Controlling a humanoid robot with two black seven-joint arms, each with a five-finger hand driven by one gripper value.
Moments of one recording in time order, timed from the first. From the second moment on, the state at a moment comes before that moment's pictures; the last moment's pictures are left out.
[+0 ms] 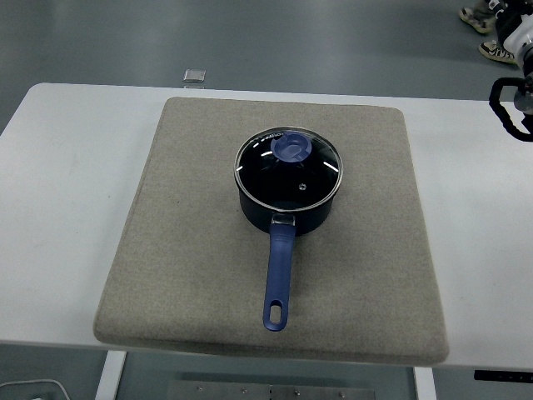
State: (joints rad) left arm 0.01 0.00 -0.01 -0.10 0.12 -0.05 -0.14; right arm 1.25 -0.32 0.23 0.50 0.38 -0.13 0.34
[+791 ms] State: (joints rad) left arm 0.01 0.00 -0.01 -0.10 0.12 -0.05 -0.14; right arm 1.23 -0.31 0.23 0.49 0.38 -0.14 0.34
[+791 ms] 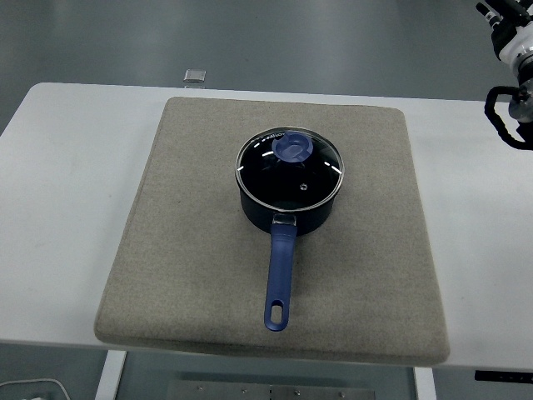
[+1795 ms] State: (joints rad) left arm 0.01 0.00 -0.01 -0.10 0.12 -0.05 -0.14; right arm 1.34 -0.34 0.22 0.47 0.30 -0.15 0.34
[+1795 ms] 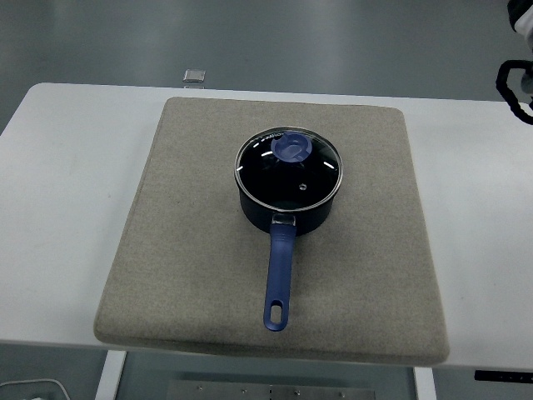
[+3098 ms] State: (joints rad) left arm 0.01 0.00 -0.01 -0.10 0.12 -0.05 -0.14; right arm 1.87 -0.44 0.04 0.75 -0.79 0.61 0.58
